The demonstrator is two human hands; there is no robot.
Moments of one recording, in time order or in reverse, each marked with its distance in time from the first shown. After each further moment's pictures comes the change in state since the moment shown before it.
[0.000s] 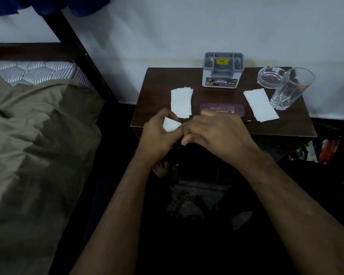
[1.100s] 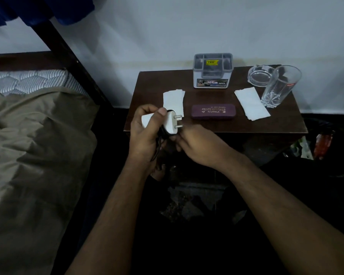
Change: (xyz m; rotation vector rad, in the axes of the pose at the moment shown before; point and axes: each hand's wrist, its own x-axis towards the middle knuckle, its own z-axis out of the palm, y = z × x) left_hand -0.007 0.026 0.011 -0.775 0.129 -0.124; right_hand 0.004 -0.001 0.024 0.503 -0.325 0.296
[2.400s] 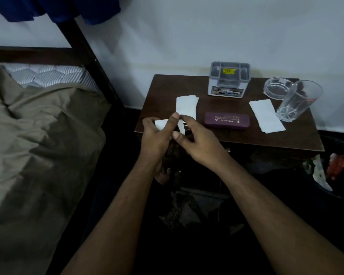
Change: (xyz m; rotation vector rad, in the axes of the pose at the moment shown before) left_hand 0.028 -0.020 -0.024 0.427 0.256 -0.189; right_hand 0.028 0.003 0.029 0.395 0.201 0.156
